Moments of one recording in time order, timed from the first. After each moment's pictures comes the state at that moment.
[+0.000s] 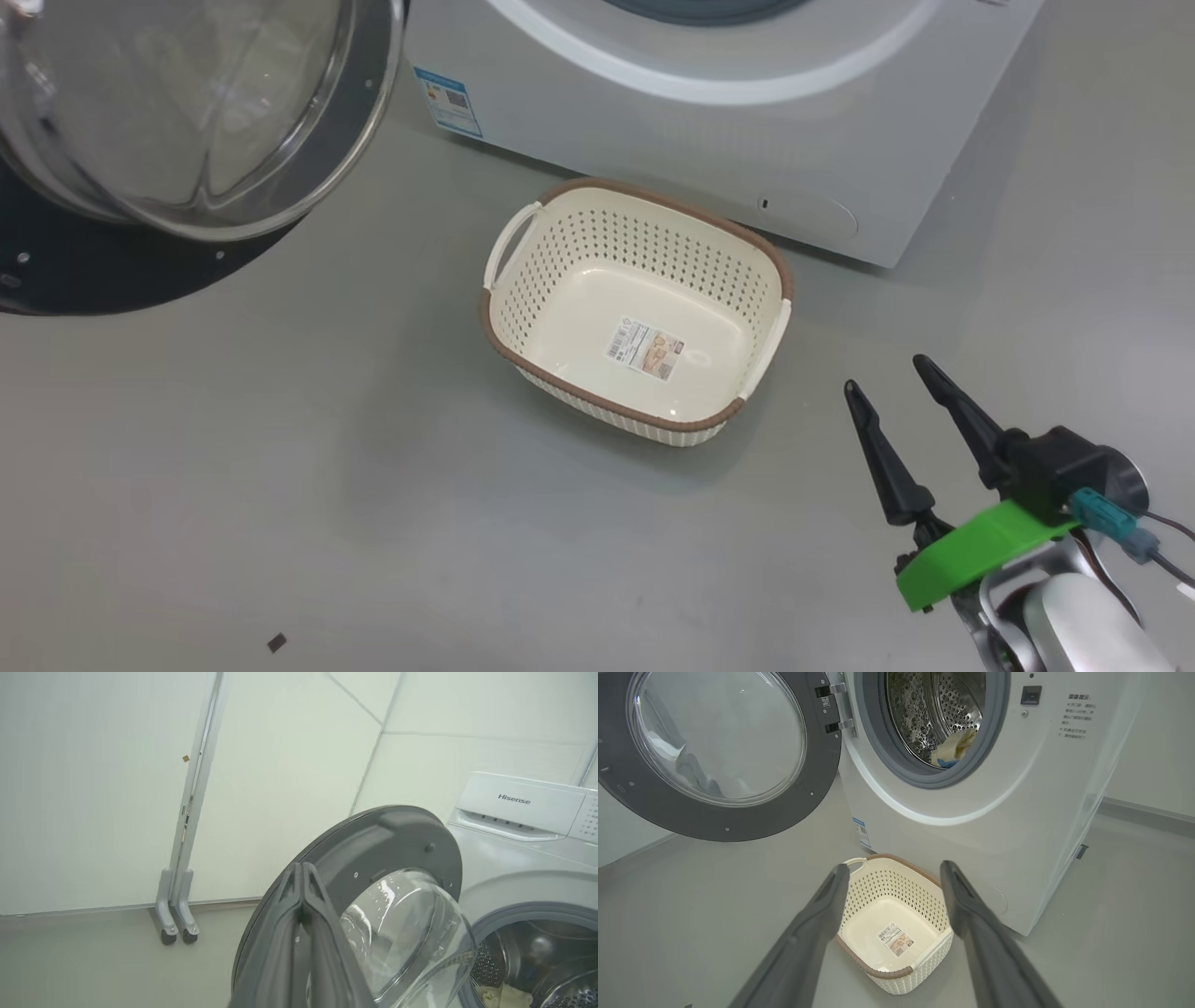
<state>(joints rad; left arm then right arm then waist) -0.14 0.35 0.35 -0.01 -0.72 0.02 -0.26 -0.07 -0.19 0.23 0.08 0.21 0.13 -0.21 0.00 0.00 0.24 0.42</state>
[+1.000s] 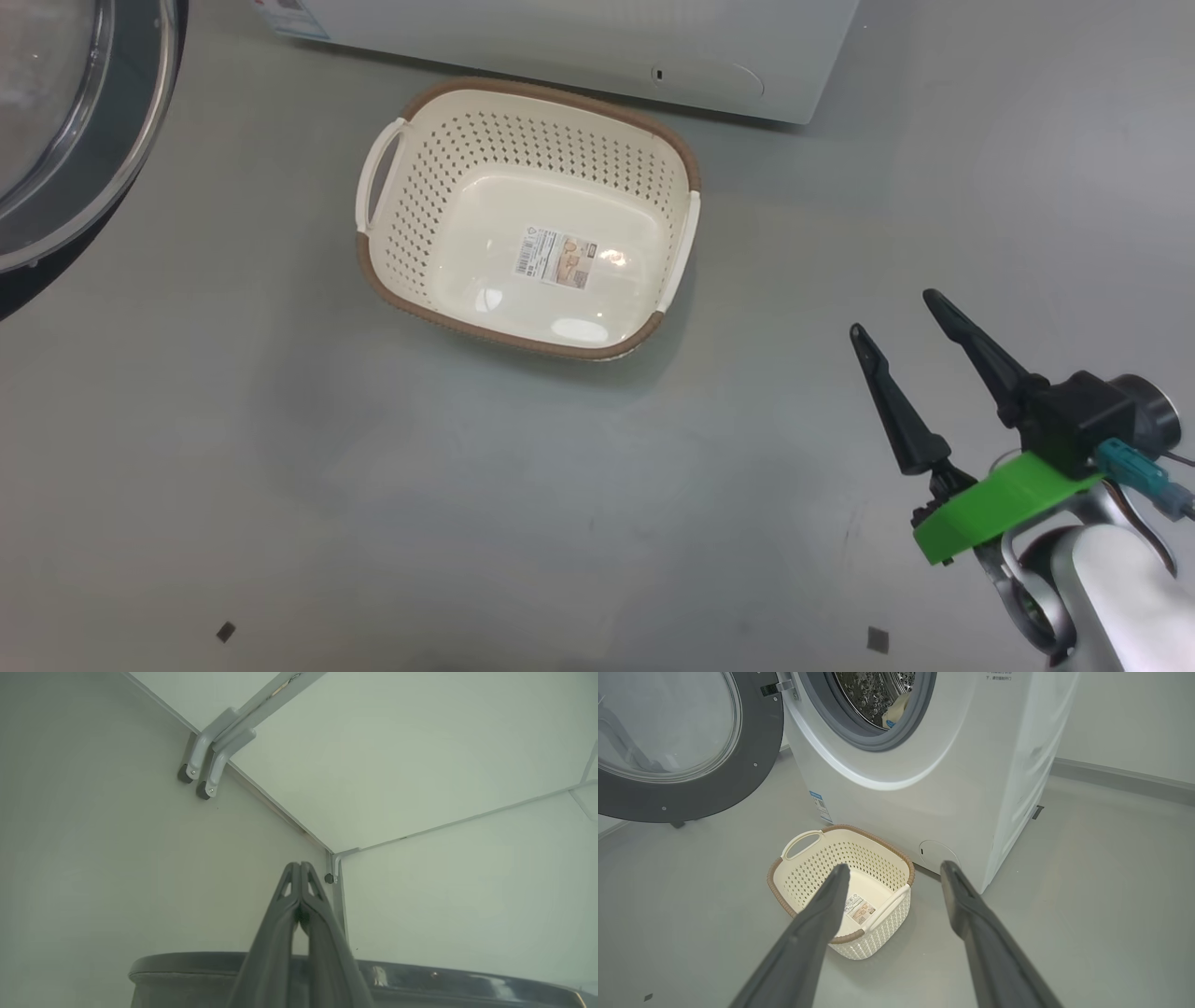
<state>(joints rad) -0.90 0.69 0.63 0.98 -1.29 0.08 0.16 -0.14 -0.25 0.23 -0.02 0.19 0.13 -0.14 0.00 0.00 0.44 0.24</state>
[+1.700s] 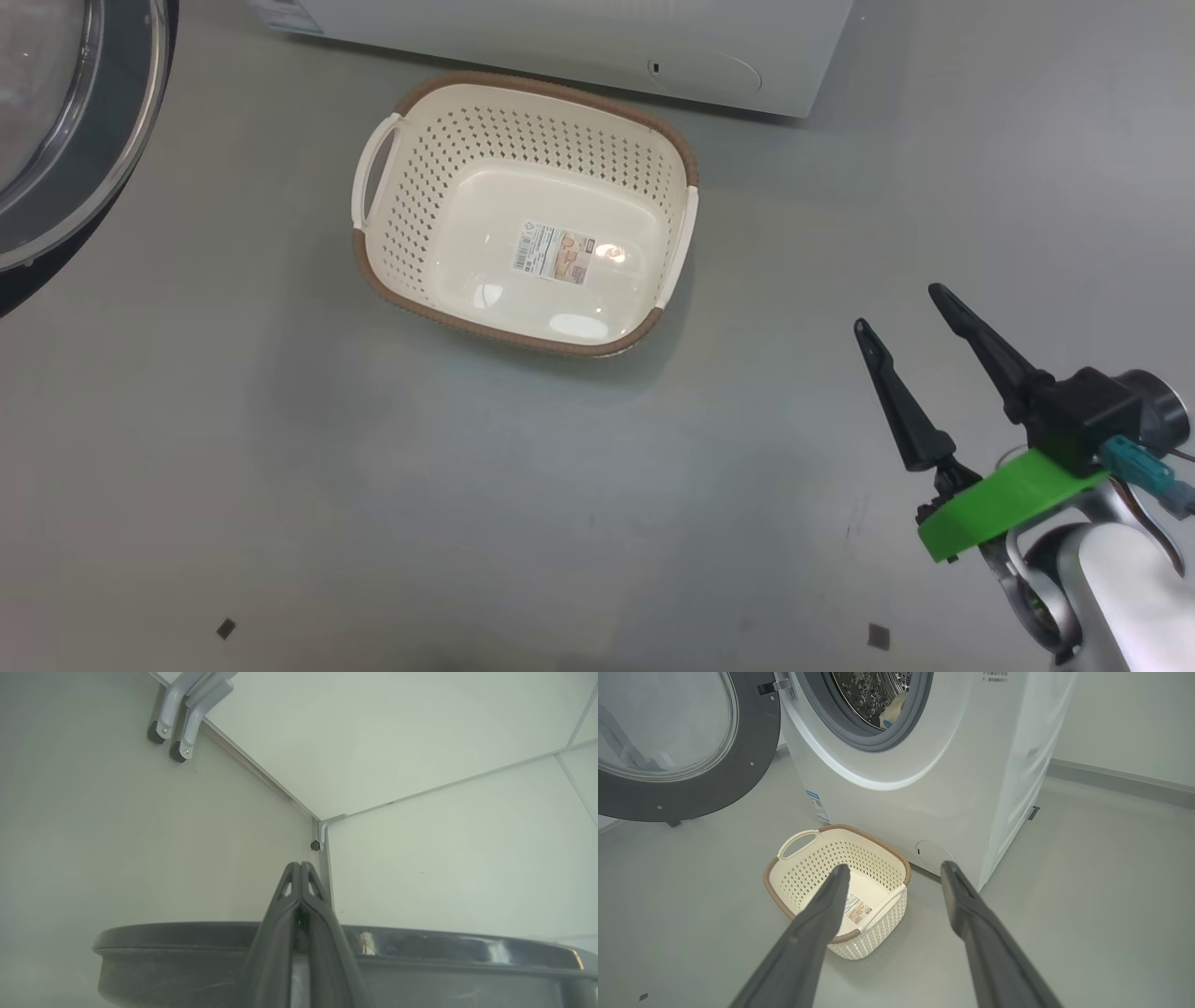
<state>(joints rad) -0.95 0.69 0.60 1.05 -1.30 -0.01 0.27 -0.13 -0.25 0.23 -0.05 0.18 0.13 -0.13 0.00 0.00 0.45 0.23</state>
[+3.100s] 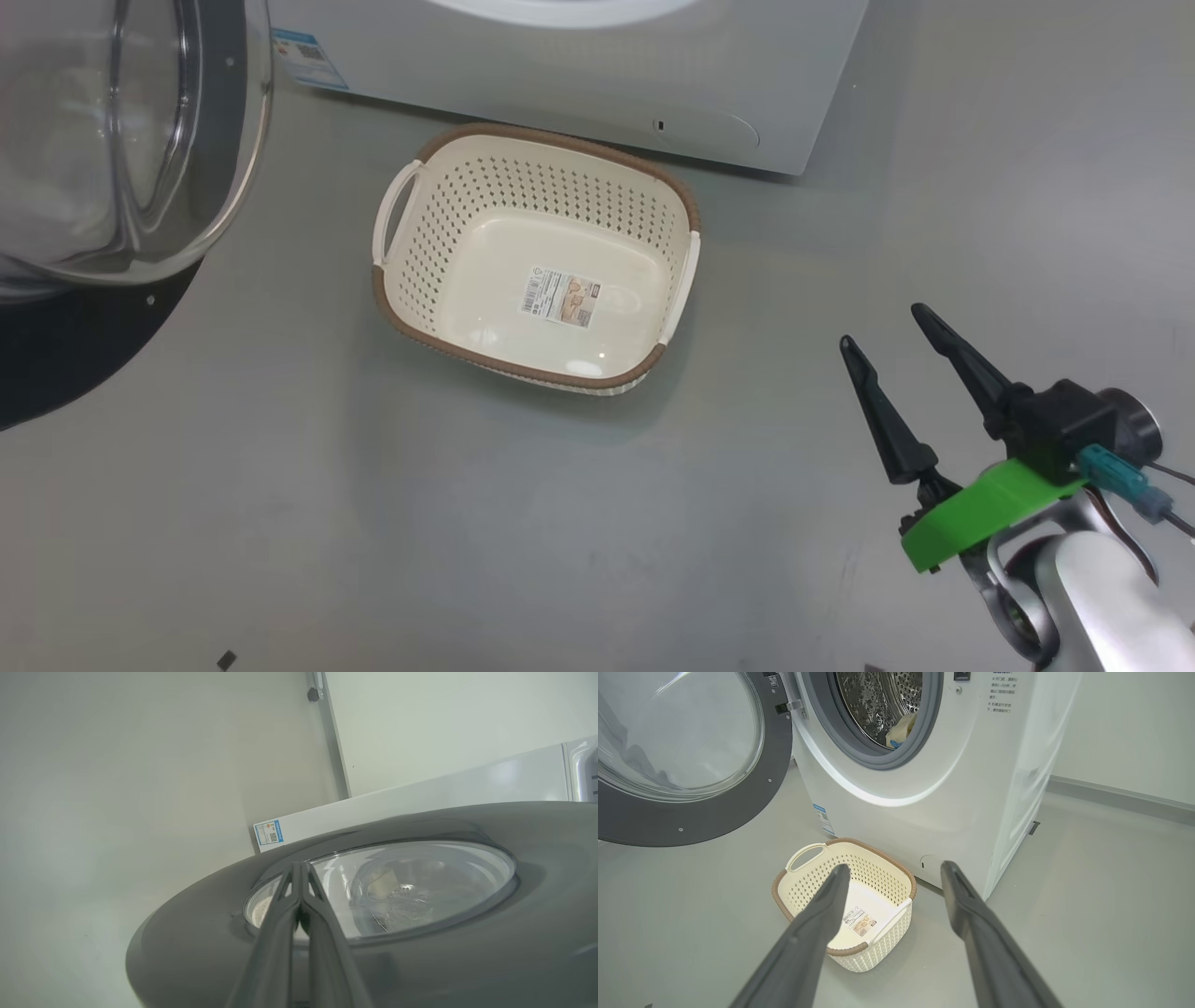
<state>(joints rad) -0.79 0.67 0.45 0.93 -1.33 -0.12 0.72 -0.14 -0.22 0.23 0.01 0.18 0.13 -0.15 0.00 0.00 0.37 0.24</state>
